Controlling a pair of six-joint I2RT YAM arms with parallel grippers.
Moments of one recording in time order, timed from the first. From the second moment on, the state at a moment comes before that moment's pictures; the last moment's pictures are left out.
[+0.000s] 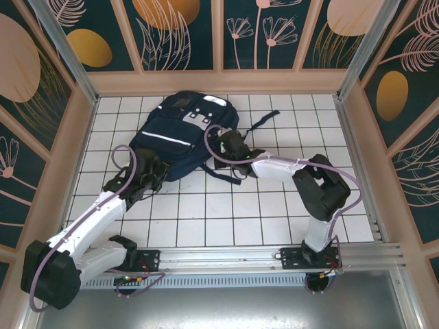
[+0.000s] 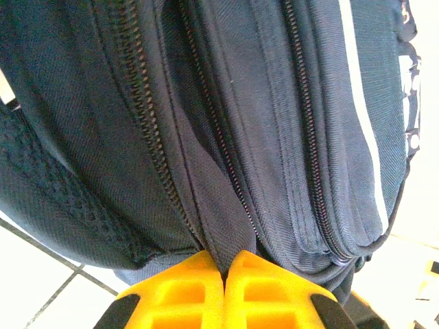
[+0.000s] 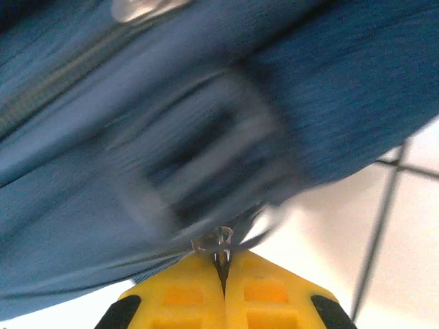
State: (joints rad) left arm -0.41 1.03 0.65 -0.38 -0.06 -1.43; right arm 0.73 1.81 1.09 -0.03 0.03 0.39
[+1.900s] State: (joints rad) left arm -0.22 1.24 0.56 0.08 -0.76 -0.43; right arm 0.14 1.22 0.38 0.48 0.44 0.19
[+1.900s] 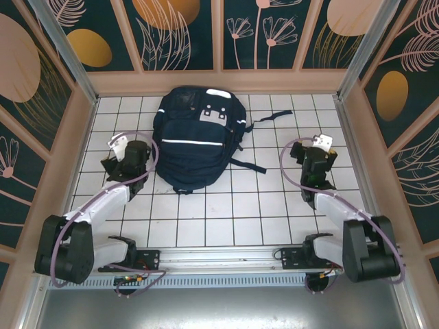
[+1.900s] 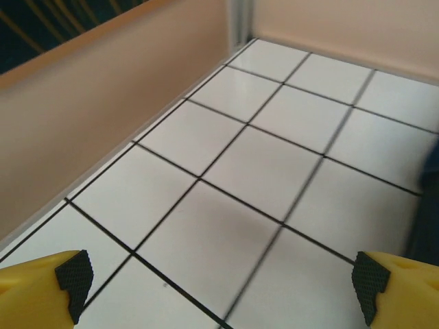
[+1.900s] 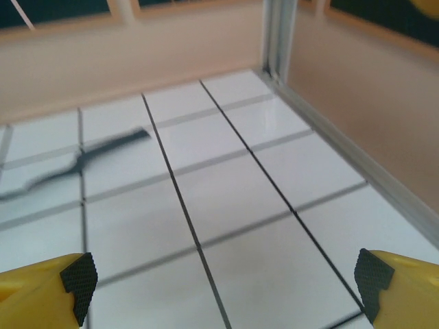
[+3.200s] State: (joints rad) left arm -0.04 1.52 0.23 1.17 -0.23 -0.08; right arm -0.01 1.53 0.22 1.12 0.10 0.13
